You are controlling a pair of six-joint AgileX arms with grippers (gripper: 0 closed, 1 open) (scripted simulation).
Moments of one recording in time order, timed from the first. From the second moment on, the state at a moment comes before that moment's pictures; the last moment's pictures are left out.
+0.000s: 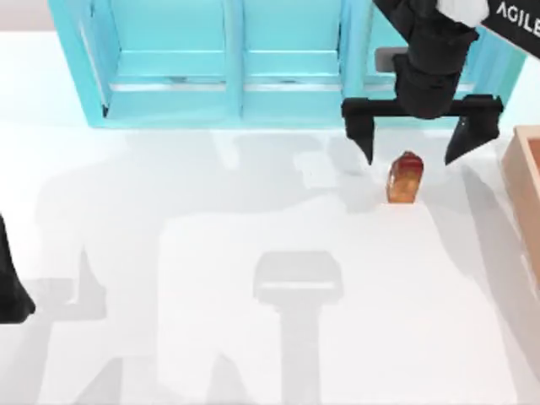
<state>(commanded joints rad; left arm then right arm) 0.00 0.00 0.00 0.00 0.00 0.00 0.36 2.41 2.18 -1.35 0.01 0.38</state>
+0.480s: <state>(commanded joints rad) 0.00 0.00 0.00 0.00 0.00 0.00 0.35 2.40 2.27 -1.44 0.00 0.37</state>
